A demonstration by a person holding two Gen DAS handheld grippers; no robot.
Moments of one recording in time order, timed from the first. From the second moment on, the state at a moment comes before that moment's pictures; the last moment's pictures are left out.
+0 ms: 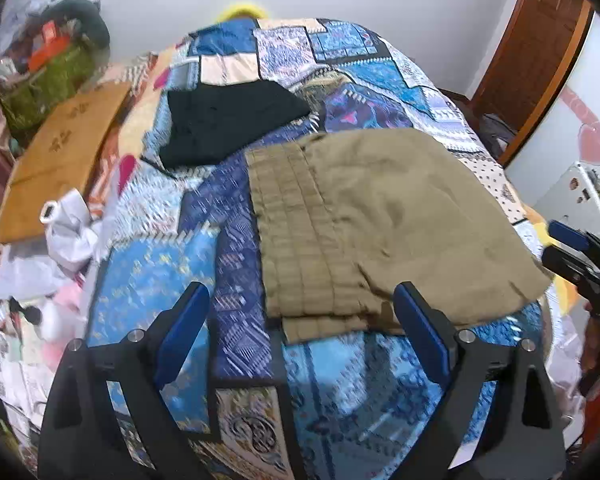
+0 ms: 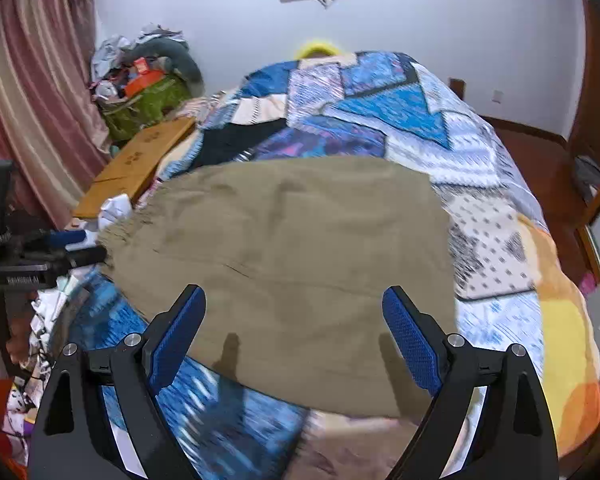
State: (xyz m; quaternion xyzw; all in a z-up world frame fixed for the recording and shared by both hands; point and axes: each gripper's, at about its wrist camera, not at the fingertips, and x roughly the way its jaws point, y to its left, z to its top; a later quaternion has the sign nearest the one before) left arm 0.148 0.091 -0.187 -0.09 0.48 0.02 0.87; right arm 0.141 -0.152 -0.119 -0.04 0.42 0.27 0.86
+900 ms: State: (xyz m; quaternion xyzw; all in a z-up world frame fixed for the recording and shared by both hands) left arm 0.170 0.107 -0.223 -0.35 0.48 -0.08 0.80; right arm 0.134 -0.115 -0.165 -0.09 0.44 0.29 0.84
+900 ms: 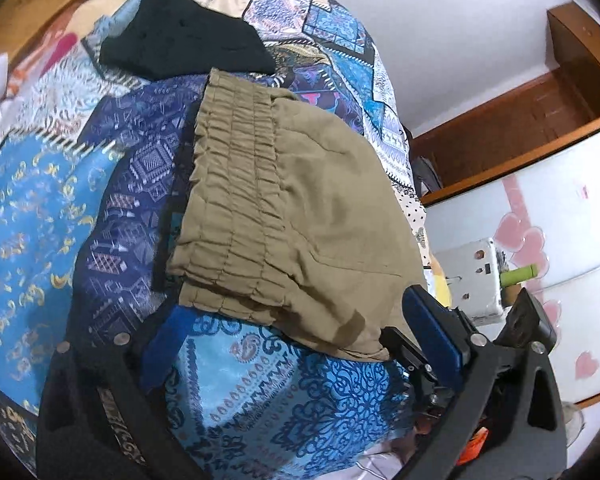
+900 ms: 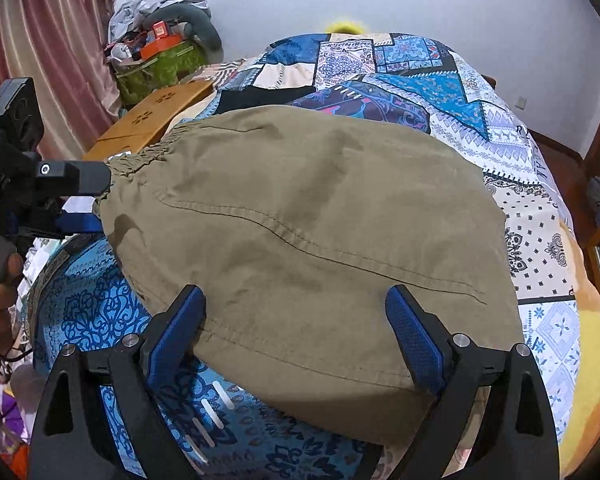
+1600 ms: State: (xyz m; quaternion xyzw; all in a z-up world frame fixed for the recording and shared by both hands) left arm 0.193 0.073 -0.215 -0.20 0.47 0.03 0.86; right arm 0.134 -0.120 -0.161 -0.07 0.44 0.30 0.85
